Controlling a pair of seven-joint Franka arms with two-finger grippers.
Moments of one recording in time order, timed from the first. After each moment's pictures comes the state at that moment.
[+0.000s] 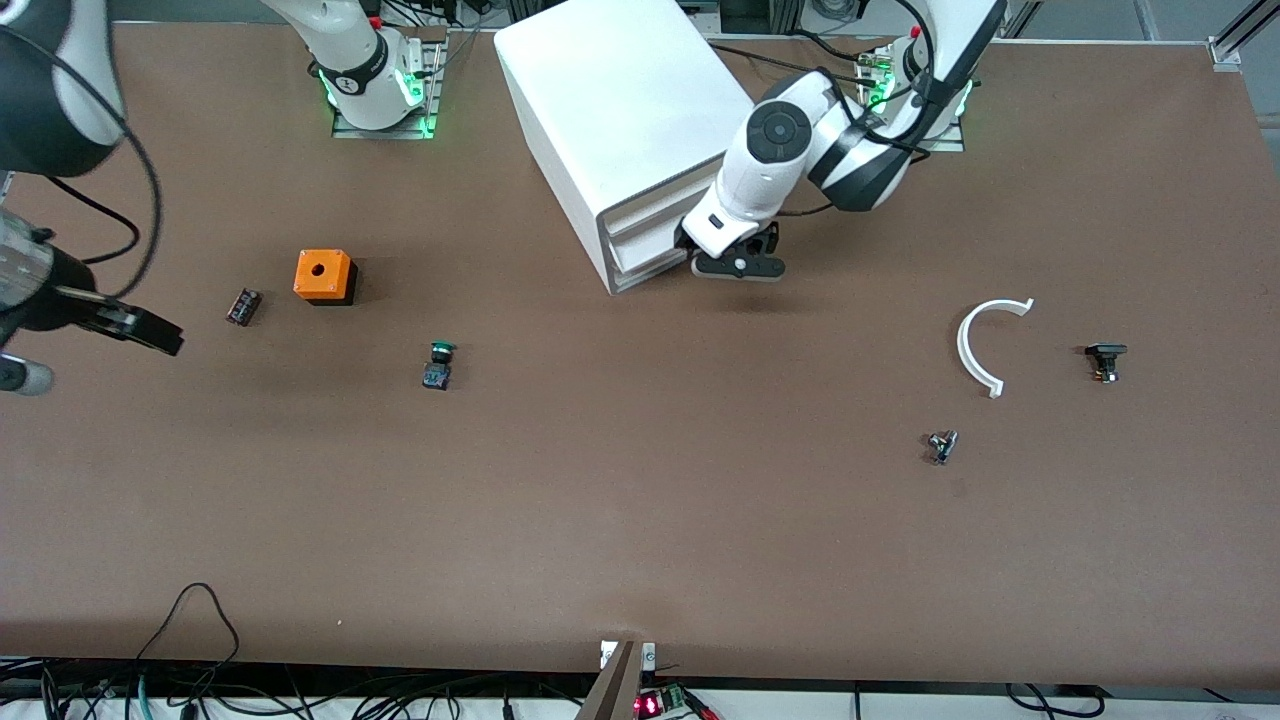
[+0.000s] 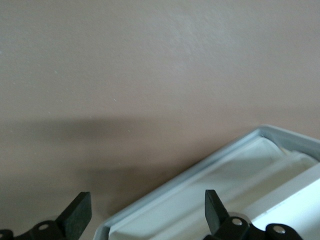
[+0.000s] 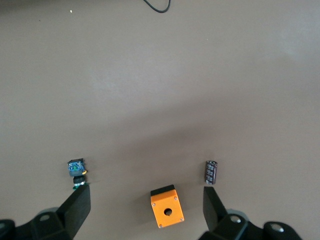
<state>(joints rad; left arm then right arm) -0.19 0.27 -0.59 -2.17 0.00 2.38 -0.75 0.11 0.24 -0.15 -1.41 -0.05 1.63 0.25</state>
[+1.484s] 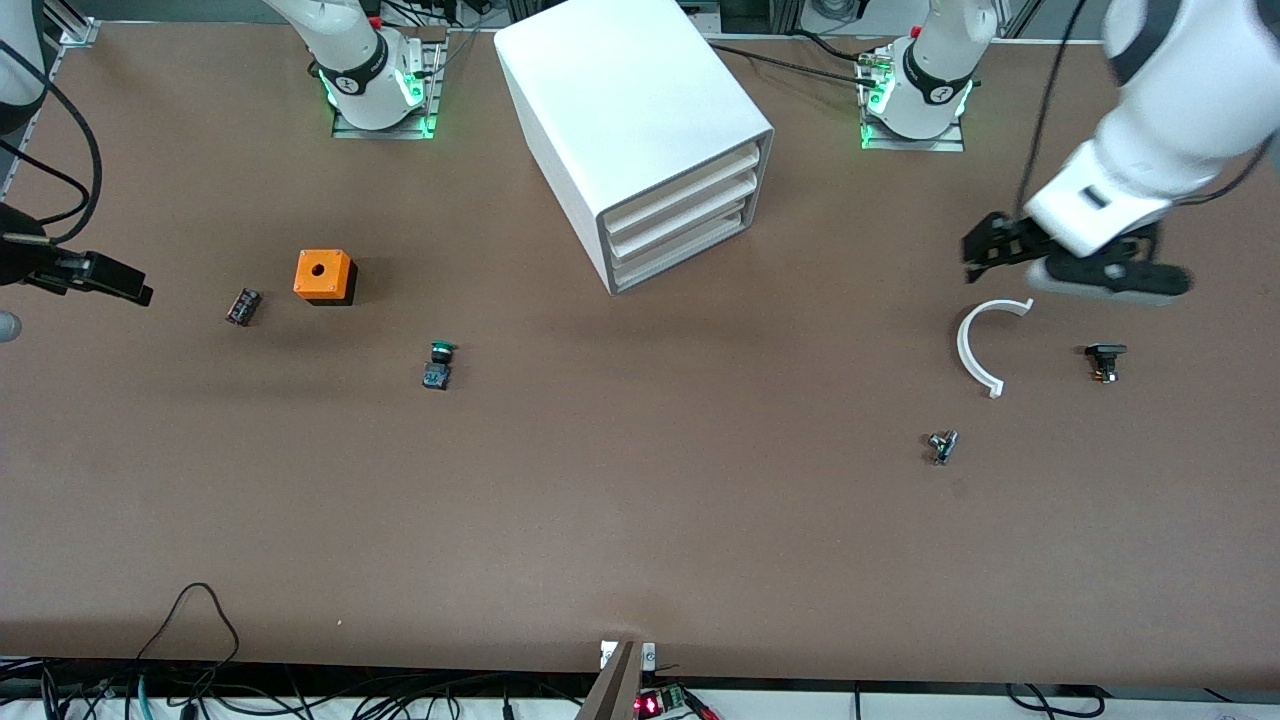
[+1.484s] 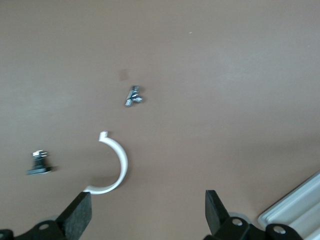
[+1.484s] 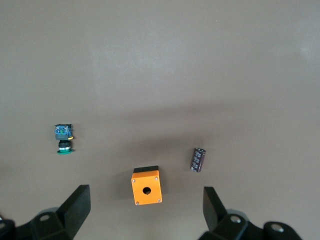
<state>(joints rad) 0.08 -0.04 -0.19 -1.75 0.00 1.74 0.02 0.01 0.09 -0.10 -1.63 -0.03 1.68 0.03</state>
